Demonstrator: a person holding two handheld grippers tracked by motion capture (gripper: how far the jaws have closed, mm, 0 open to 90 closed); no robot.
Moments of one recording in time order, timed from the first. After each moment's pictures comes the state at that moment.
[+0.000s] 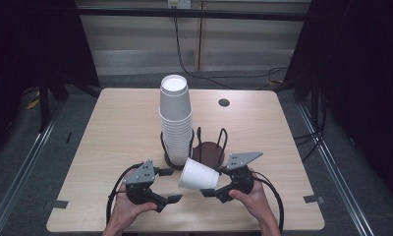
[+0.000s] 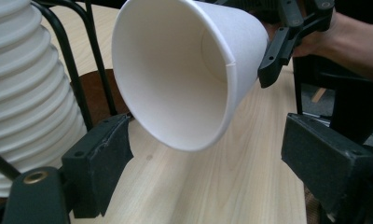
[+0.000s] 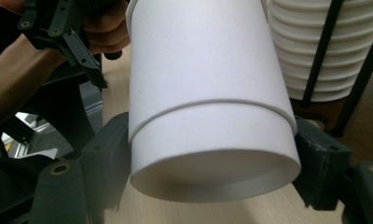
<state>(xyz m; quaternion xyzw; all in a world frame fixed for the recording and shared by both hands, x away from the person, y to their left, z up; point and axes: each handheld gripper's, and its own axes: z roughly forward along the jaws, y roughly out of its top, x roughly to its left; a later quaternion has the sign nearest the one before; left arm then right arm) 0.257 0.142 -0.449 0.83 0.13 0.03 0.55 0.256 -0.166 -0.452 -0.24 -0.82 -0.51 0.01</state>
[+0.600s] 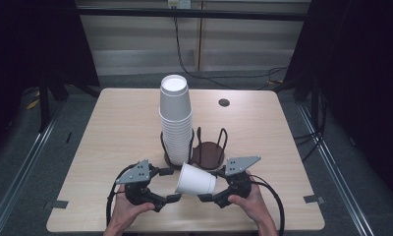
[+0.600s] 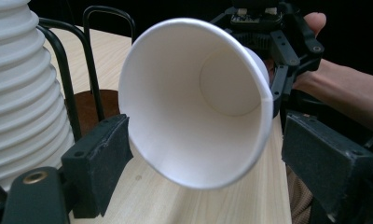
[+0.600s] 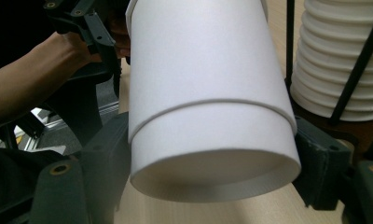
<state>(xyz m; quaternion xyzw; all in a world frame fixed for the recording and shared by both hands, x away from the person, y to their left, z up) 0.257 0.147 -0.452 0.80 0.13 0.00 0.59 0.250 -0.158 -0.457 -0.19 -0.82 -0.54 0.01</state>
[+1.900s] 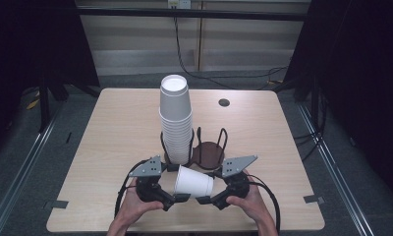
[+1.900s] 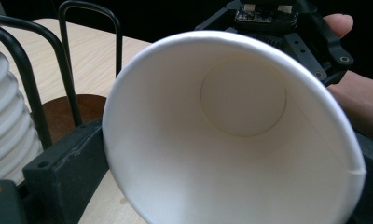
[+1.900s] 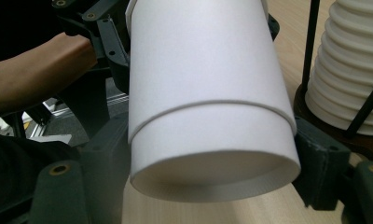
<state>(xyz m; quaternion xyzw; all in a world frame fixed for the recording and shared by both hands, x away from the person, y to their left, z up) 0.270 0.121 -0.453 0.80 0.12 -0.03 0.59 0.249 -0.151 -0.450 -0.16 -0.83 -0.53 0.02</state>
